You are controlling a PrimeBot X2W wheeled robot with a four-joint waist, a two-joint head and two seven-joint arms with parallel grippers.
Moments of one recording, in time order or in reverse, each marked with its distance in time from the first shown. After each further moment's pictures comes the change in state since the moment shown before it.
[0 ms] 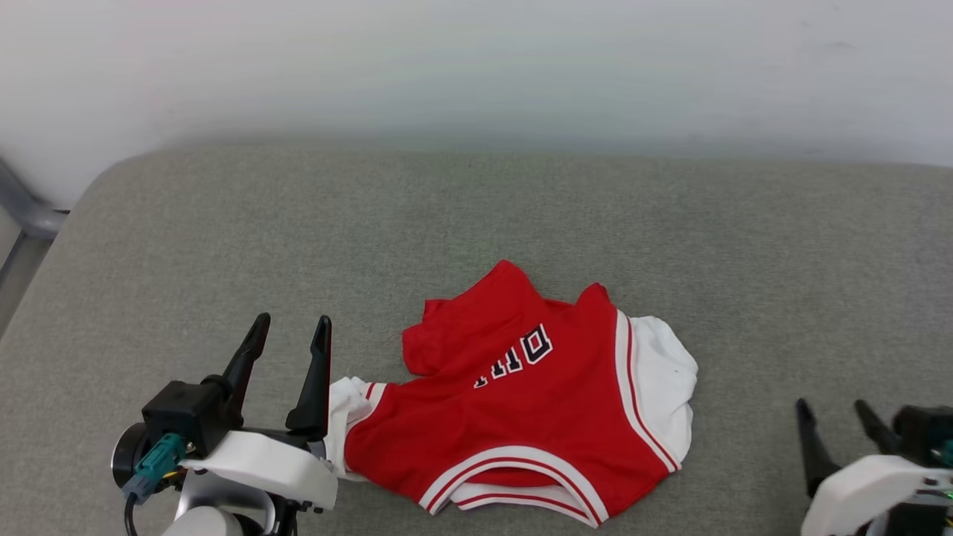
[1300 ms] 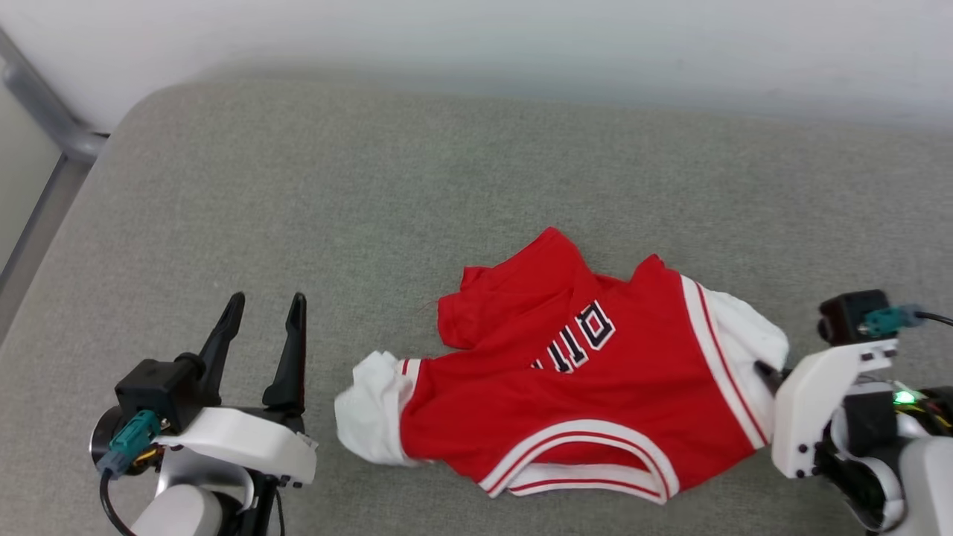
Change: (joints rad) left arm -0.030 -0.052 0.098 0.055 0.034 -0.069 0.005; right arm -0.277 -0.117 0.195 0.125 0.182 0.000 0.511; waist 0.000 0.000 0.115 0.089
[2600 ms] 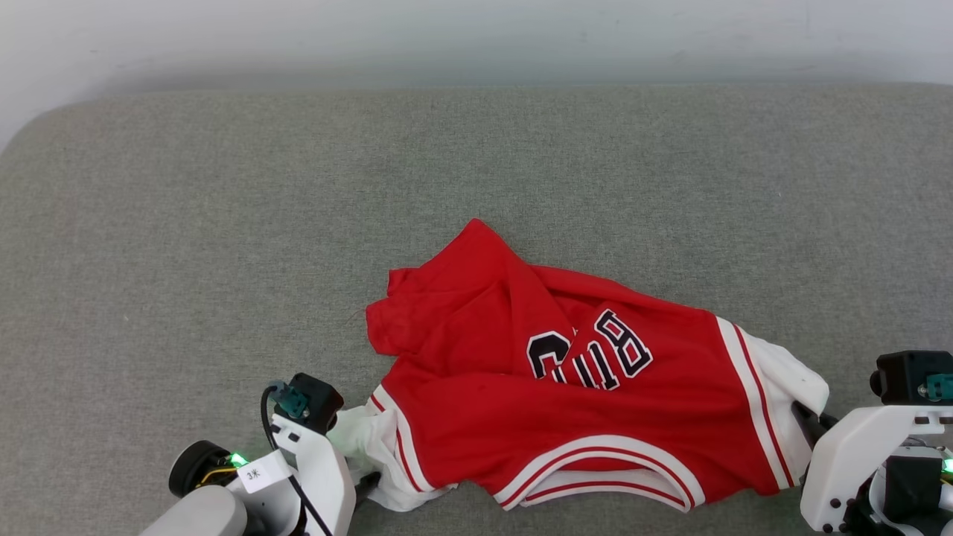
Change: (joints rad) left arm -0.121 0.140 -0.335 0.144 -0.152 -0.238 0.836; right arm 0.203 0.115 -0.174 -0.249 -0.059 0.000 0.002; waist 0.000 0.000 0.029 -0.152
